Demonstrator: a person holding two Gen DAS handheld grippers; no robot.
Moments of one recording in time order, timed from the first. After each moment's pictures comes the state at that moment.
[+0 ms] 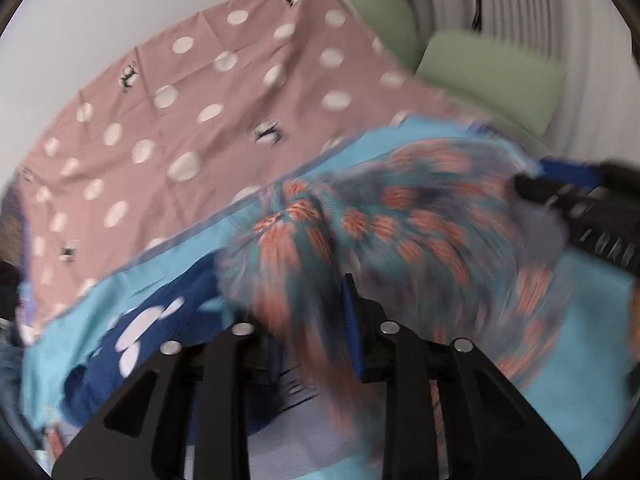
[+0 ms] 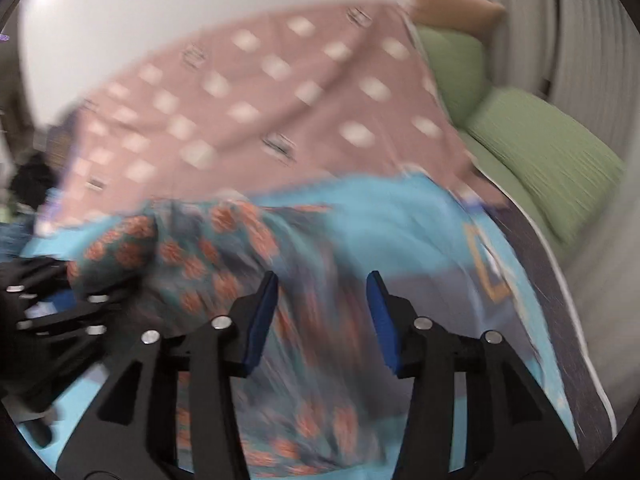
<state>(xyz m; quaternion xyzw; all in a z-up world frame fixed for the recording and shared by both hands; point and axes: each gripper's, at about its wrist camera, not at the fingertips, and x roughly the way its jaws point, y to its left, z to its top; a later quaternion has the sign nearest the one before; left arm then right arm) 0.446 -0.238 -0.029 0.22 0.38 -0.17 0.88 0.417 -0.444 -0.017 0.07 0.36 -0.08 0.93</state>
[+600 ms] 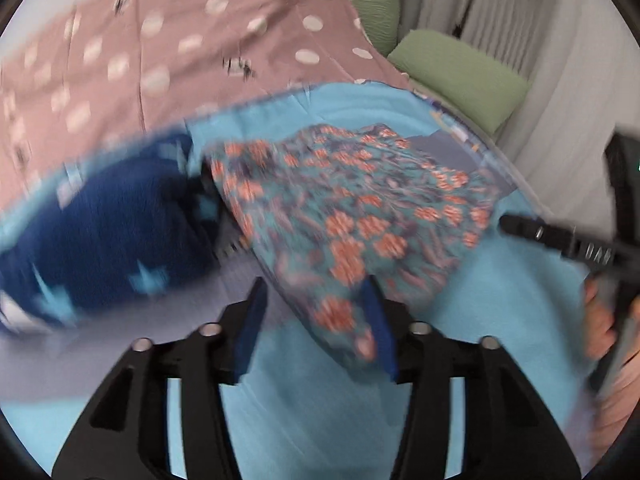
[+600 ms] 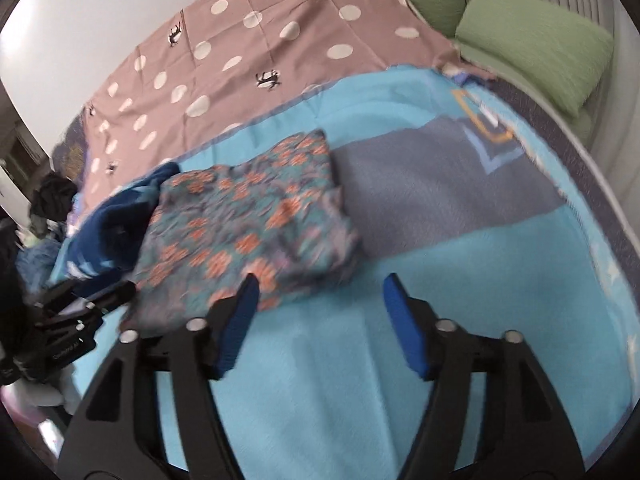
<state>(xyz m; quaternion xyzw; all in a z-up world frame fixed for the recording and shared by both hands) 0.379 -0.177 -0.067 0.04 0.47 -0.27 0.84 0.320 -0.458 -0.081 0.21 0.41 -0.02 0.89</state>
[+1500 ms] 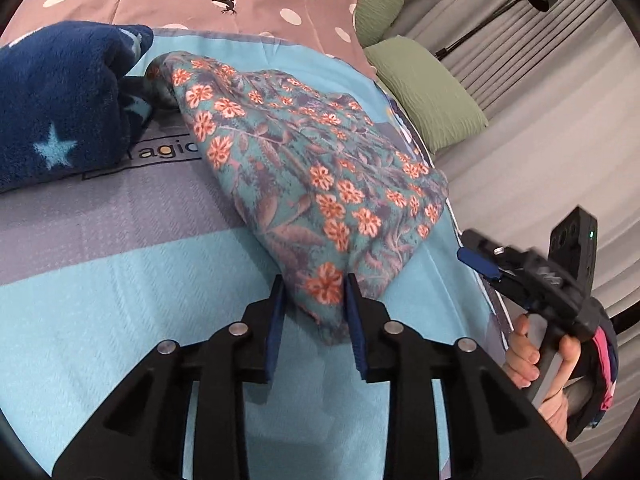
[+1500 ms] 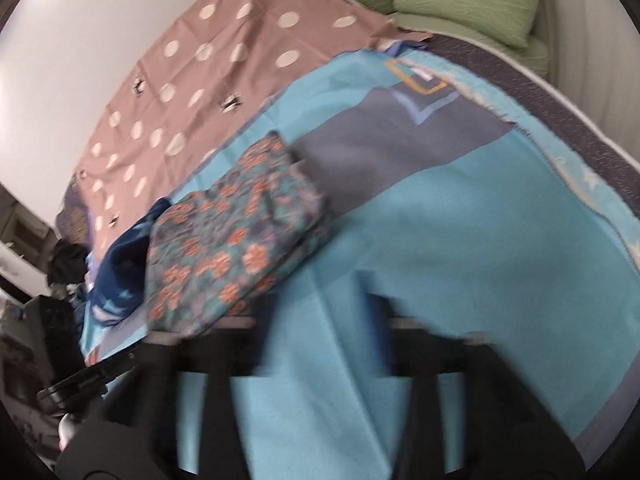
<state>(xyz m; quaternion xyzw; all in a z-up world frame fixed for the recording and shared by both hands) 0.364 -0.182 -0.099 -0.11 0.53 -0.34 0.77 0.278 -0.487 -0.091 0.32 0.40 -0.05 0.86</state>
